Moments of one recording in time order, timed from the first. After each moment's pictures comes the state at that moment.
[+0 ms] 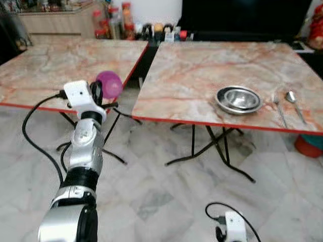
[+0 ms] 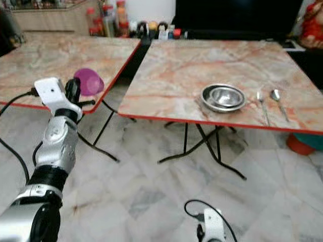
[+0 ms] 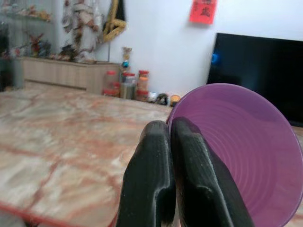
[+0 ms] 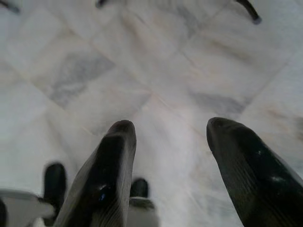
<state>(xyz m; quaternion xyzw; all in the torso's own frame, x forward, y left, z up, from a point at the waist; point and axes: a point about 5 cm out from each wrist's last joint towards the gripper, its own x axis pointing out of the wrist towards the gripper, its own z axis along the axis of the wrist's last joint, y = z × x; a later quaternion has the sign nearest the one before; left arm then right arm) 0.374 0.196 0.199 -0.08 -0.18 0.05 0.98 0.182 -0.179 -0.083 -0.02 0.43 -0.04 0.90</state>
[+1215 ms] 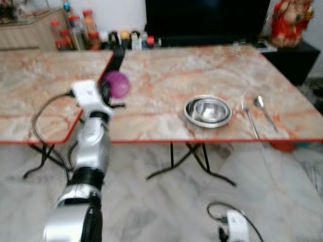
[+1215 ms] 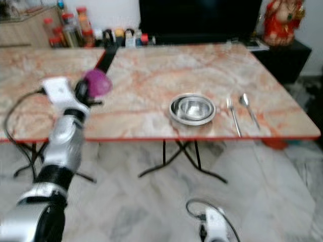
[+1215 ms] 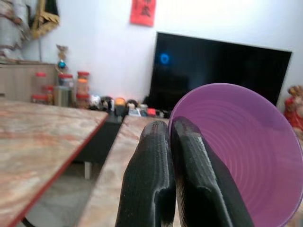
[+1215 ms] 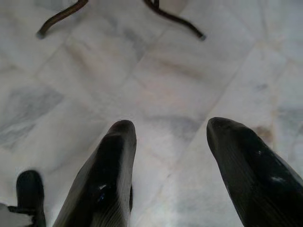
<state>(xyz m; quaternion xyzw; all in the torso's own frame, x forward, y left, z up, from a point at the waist) 0.379 0.170 0.201 -0.08 -0.18 0.00 0.98 0.175 -0.199 -0.084 -0.04 0.44 -0.06 0.90</state>
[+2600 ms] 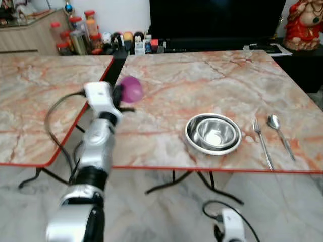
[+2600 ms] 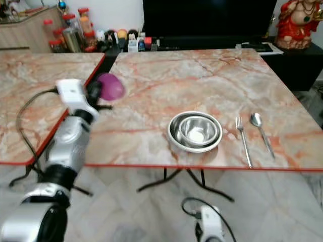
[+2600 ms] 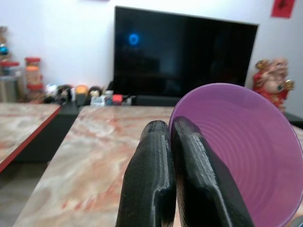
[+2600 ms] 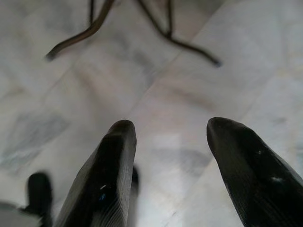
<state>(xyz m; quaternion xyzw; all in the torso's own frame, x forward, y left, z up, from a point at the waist) 0.379 0.135 0.190 -0.08 -0.14 -0.10 0.98 0.174 -0.195 -0.085 -0.04 0.44 -0.05 0.90</state>
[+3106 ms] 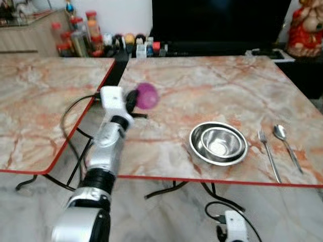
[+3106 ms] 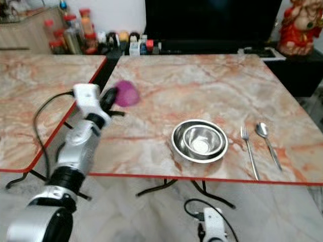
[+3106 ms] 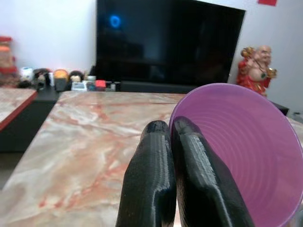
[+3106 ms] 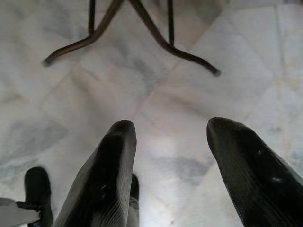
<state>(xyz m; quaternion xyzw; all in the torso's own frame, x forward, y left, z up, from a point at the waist) 0.377 0.118 0.182 -0.08 -0.11 -0.15 0.98 0.176 -0.191 -0.085 -0.04 0.44 -0.05 0.90</state>
